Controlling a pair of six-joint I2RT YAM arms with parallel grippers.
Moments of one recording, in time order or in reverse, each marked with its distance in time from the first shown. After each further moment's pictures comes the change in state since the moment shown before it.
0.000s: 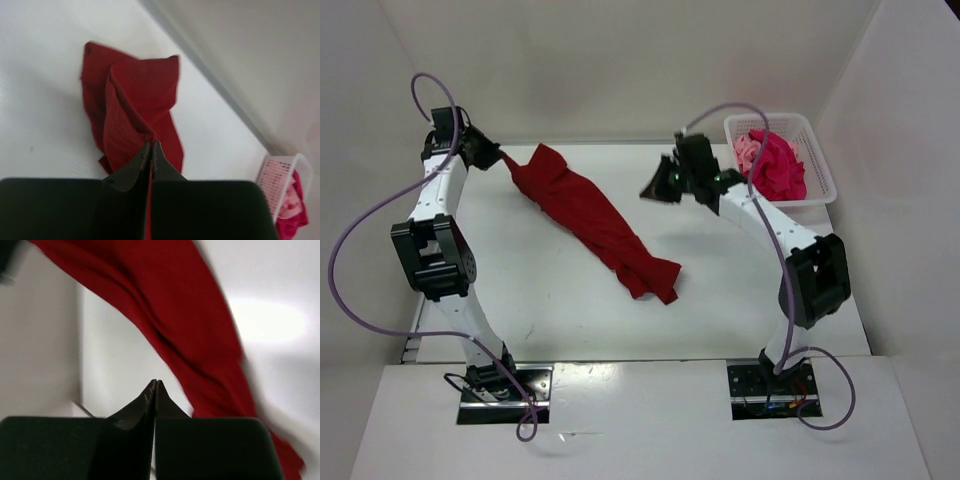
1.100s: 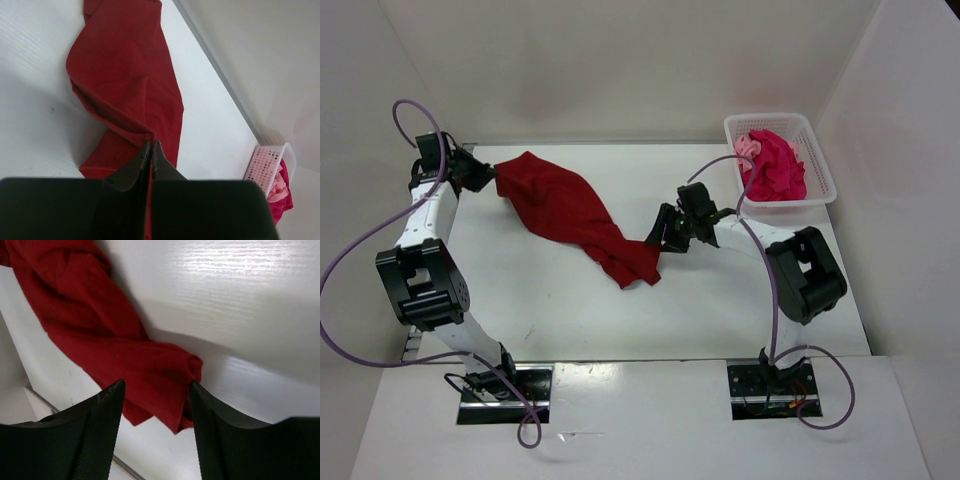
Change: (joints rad) left arm 0.070 -0.238 -0.326 0.120 0.084 -0.059; right arm -0.016 0.034 -0.346 0.190 -0.039 -0.012
